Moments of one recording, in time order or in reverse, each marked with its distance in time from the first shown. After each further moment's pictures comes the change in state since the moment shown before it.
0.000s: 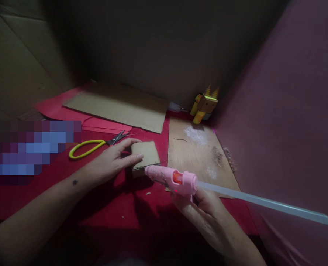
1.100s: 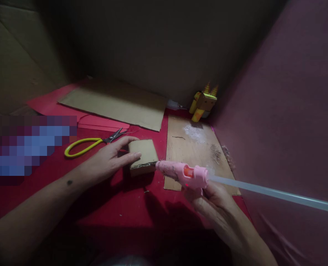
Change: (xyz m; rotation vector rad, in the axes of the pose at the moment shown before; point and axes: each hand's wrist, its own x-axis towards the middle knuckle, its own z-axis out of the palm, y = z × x) left_hand -0.002 0.002 -0.001 0.034 0.005 -0.004; right_hand -0.003 -0.007 -0.015 -0.038 0.054 0.030
